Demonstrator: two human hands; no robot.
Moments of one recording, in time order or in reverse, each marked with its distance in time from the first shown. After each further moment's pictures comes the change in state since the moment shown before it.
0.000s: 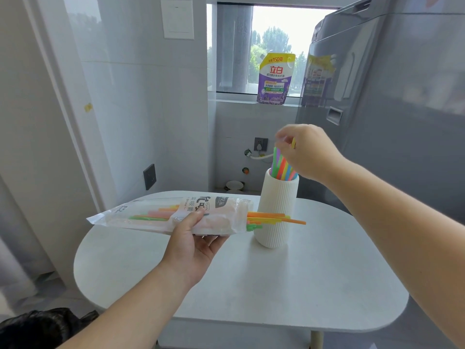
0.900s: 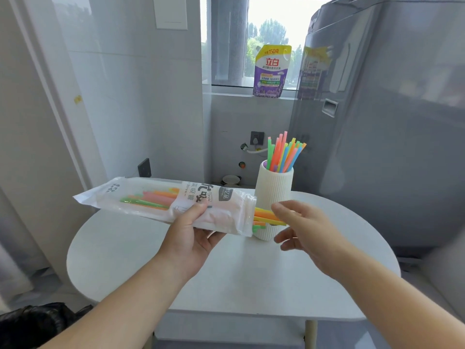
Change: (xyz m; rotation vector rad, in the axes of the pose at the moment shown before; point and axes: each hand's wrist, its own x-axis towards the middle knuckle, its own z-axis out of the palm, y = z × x) left_hand -0.006 -0.004 0.009 0.112 -0.096 0.017; right_hand -0.132 0.007 0.041 0.952 -0.330 0.640
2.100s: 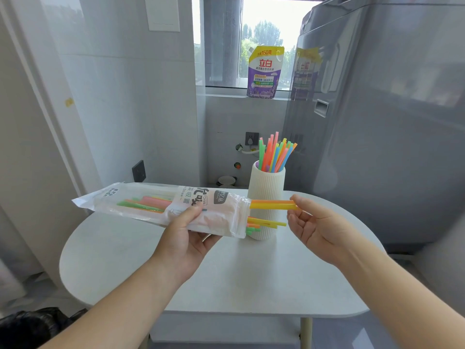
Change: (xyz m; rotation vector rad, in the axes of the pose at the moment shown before) left_hand -0.005 -0.003 0.003 0.003 -0.002 -0.013; right_hand 0.009 0.002 -0.031 0.792 0.015 0.147
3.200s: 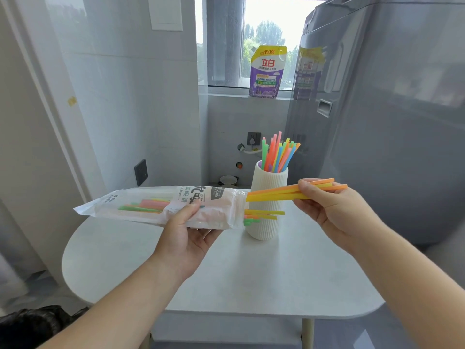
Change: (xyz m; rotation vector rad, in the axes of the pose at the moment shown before) left_hand 0.005 0.003 -0.003 -0.058 0.021 0.000; right_hand -0.009 -0.026 0.013 -0.243 0.036 -0.284
